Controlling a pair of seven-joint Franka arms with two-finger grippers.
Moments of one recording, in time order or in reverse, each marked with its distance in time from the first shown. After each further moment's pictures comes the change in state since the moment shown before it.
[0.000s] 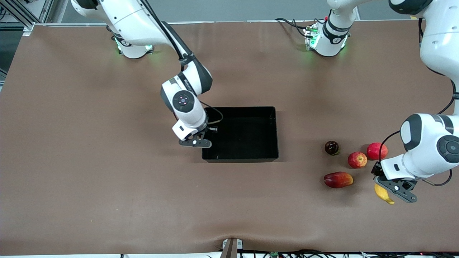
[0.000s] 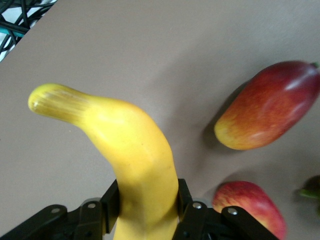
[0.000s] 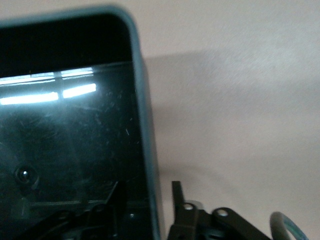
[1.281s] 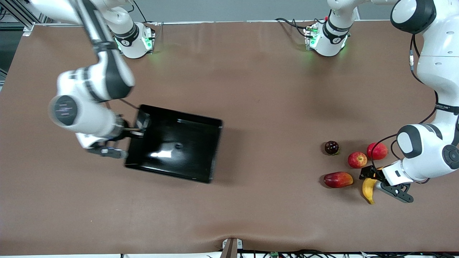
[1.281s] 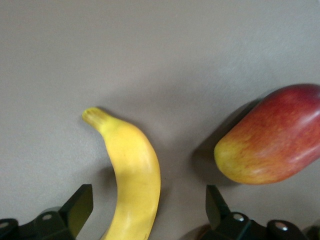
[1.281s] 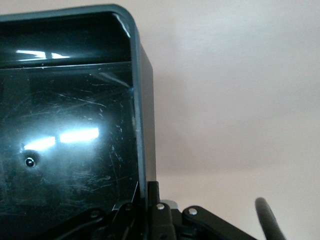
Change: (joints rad) left arm 0.045 0.113 0.000 0.020 -0.265 0.067 0.010; right arm -0.447 -0.308 -0.040 0.001 -0.003 -0.495 -0.342
